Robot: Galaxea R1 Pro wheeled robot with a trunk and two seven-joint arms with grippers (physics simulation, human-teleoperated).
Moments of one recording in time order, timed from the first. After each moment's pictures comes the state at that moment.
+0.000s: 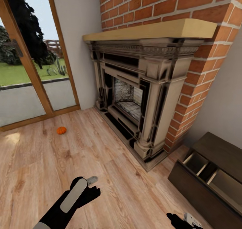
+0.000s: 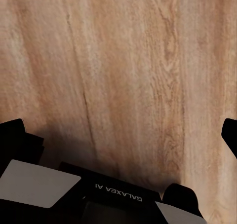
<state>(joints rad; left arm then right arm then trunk) -0.44 0.03 -0.38 -1.05 1.25 0.70 0.96 -0.32 -0.14 -0.02 -0.45 -0.73 0.23 0.05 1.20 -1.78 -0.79</state>
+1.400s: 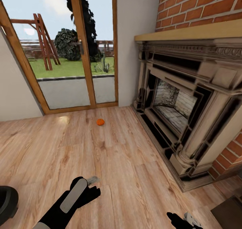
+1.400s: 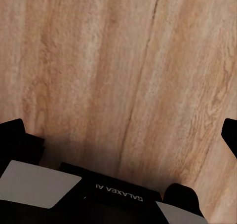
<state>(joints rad) -0.44 0.03 -0.39 -1.05 1.24 0.70 0.95 -0.32 -0.14 -0.02 -0.45 -0.73 0.21 0.05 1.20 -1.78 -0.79</state>
